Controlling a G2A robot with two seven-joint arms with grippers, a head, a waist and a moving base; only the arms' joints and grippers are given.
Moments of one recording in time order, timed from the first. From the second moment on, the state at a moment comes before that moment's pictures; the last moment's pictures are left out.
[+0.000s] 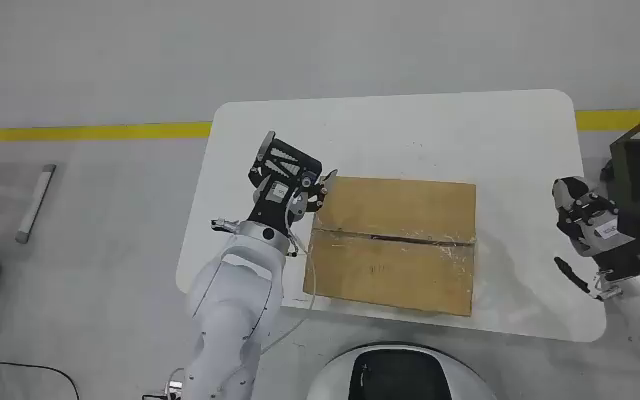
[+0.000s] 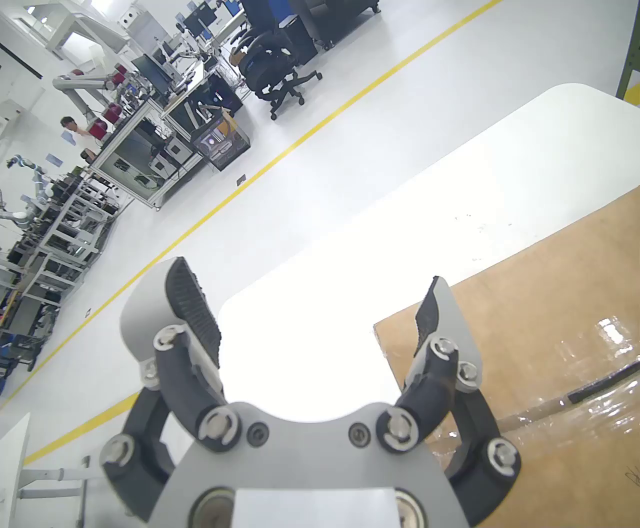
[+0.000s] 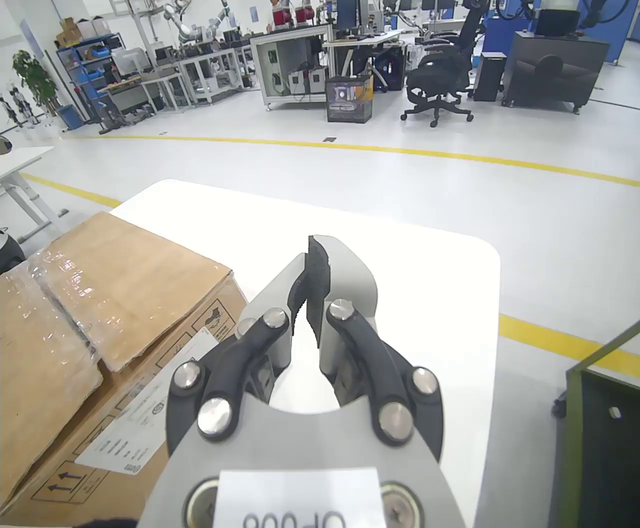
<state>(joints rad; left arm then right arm) 1.06 -1.42 -1.24 -2.14 1.78 -0.29 -0.69 -1.80 -0.90 1.84 -2.08 -0.84 -0.17 -0.07</state>
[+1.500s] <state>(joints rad) 1.03 -1.44 -1.07 -2.11 1.52 -0.30 -0.73 -1.71 -0.98 1.46 -2.00 -0.92 -0.31 -0.08</state>
